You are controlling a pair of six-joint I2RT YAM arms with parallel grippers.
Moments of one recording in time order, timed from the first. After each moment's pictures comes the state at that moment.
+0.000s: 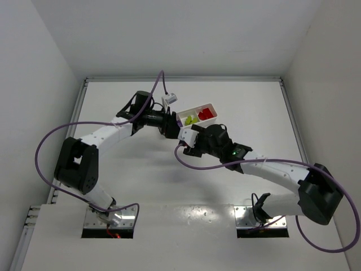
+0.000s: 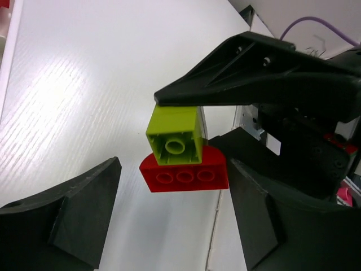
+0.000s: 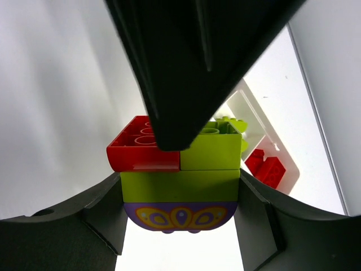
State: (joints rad) left arm -0.40 1.60 1.11 -0.13 1.00 -0.15; right arm 0.81 1.29 0.70 0.13 -0.04 -0.64
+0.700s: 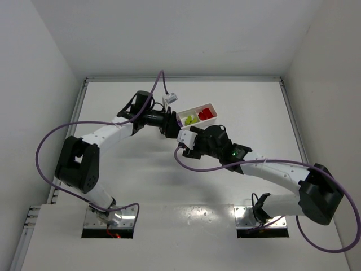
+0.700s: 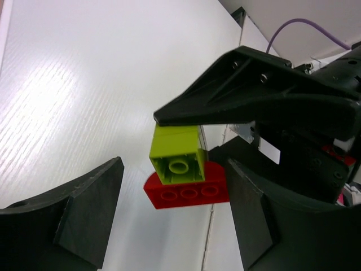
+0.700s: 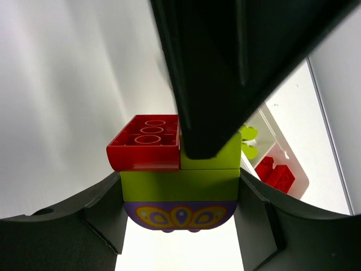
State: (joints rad) left arm -0.40 1.61 1.11 -0.11 1.02 -0.17; right arm 0.81 1.29 0.70 0.13 -0.07 -0.64
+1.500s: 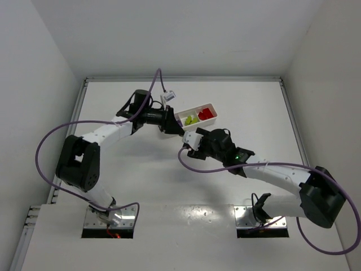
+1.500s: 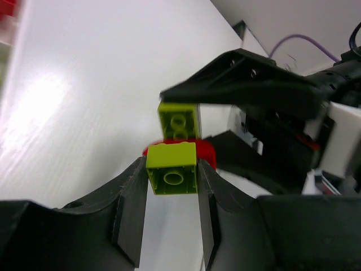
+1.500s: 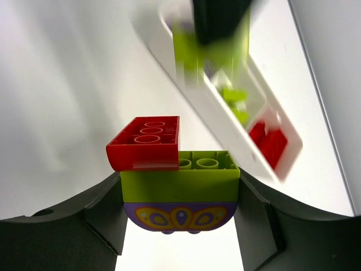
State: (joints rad) left arm -0.38 1.64 1.12 -0.05 1.04 -0.24; right arm 0.80 1.26 0.63 0.18 0.00 -0.64
